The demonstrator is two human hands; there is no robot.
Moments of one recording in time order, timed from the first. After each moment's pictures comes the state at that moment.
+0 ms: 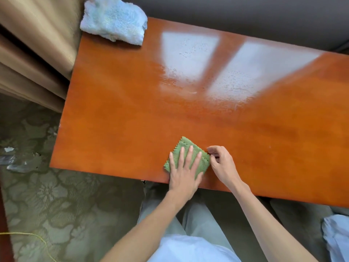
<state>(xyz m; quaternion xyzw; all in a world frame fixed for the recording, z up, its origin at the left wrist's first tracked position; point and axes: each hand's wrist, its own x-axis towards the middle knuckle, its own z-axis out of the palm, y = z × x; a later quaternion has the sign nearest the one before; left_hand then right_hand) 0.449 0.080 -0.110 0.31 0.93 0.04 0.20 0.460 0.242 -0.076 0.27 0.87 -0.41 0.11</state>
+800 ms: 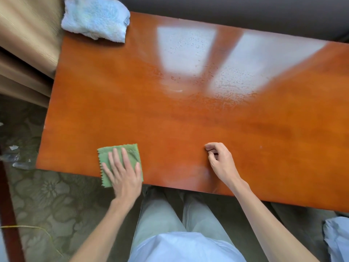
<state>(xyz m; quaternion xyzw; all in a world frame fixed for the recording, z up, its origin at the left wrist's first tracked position) 0.421 -0.015 -0.111 0.02 0.99 0.08 0.15 0.466 0.291 -0.079 0.26 0.85 -0.44 0.11</state>
